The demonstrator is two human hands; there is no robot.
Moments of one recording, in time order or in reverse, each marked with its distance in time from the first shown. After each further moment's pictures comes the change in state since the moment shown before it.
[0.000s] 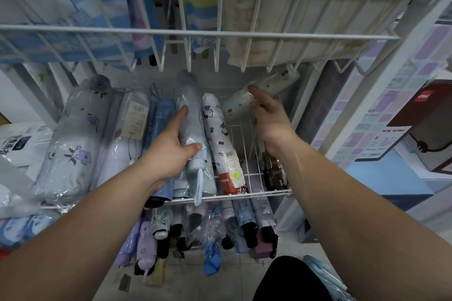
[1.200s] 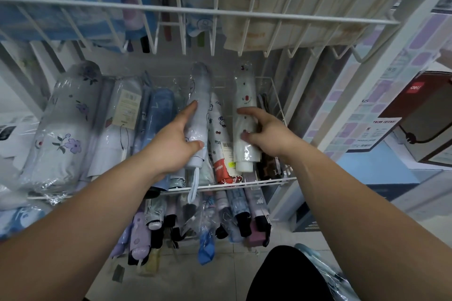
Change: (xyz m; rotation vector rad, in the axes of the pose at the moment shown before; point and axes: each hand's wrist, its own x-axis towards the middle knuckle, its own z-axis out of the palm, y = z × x) left_hand 0.002 -0.005 0.012 0.180 -0.075 0.040; right_hand -0.033 0.009 -0.039 -0.522 -0.339 0.037
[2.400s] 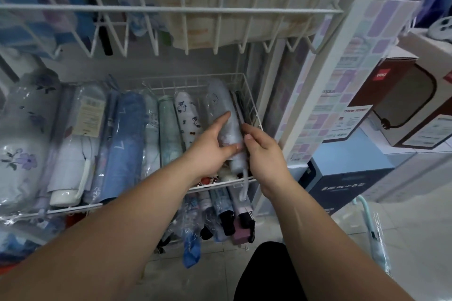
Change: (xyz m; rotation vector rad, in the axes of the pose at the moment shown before) left_hand 0.030 0.037 0.113 -0.101 -0.178 0.067; right_hand -0.062 0.023 0.016 0.473 0.341 0.168
